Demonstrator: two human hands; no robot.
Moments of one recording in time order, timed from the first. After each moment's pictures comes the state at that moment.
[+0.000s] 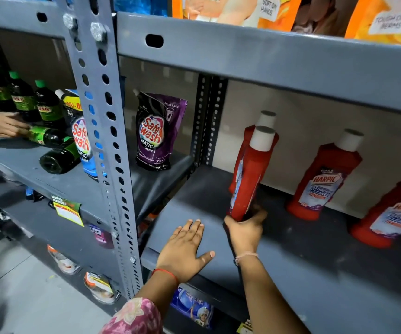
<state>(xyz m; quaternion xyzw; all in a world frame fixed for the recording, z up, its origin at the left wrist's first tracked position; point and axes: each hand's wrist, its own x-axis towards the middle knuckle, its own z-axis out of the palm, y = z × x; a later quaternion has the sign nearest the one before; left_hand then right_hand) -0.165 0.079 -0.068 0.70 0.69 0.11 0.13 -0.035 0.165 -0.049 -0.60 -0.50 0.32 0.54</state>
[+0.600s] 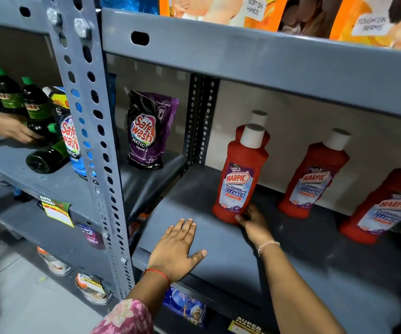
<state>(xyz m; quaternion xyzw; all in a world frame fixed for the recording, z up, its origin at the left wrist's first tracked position) -0.163 0.078 -0.067 0.70 0.69 0.10 0.13 0.019 0.202 -0.048 -0.52 -0.61 0.47 0.36</state>
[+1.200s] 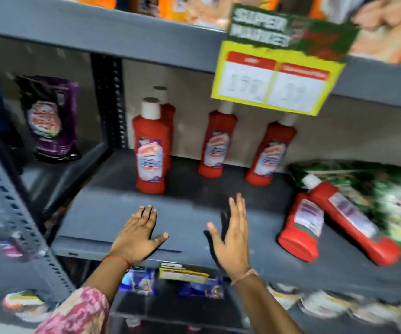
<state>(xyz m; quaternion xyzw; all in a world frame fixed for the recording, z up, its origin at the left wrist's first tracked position) -0.085 0.066 -0.057 0.75 0.64 0.09 0.16 0.139 0.041 -0.043 -0.57 -0.68 0.08 0.46</state>
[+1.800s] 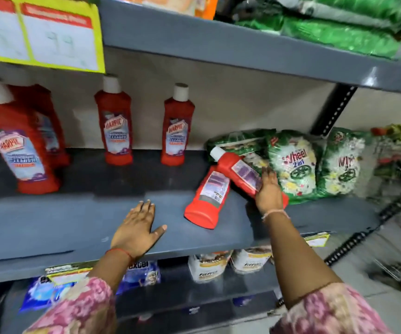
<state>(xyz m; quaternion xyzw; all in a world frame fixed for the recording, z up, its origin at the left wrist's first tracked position) 0.120 0.060 -0.061 0.82 0.54 0.08 0.15 0.437 0.044 0.007 -0.80 -0.54 0.01 0.26</state>
